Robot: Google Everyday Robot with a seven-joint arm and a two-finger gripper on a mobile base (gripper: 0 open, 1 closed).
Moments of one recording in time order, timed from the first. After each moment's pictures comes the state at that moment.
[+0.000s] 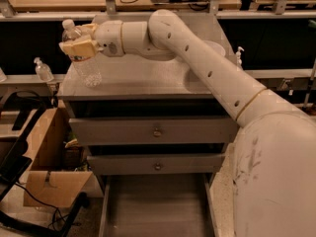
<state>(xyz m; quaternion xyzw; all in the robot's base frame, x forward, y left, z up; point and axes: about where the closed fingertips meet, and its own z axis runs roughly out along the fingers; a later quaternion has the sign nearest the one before) 0.686 0.219 0.953 -0.53 0.50 0.43 0.54</state>
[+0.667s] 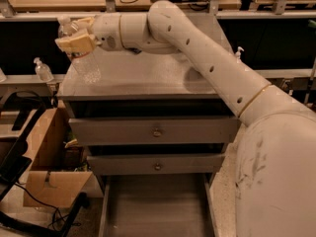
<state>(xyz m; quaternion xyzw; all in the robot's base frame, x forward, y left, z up) 0.679 0.219 0.973 -0.54 0.49 0.42 0.54</state>
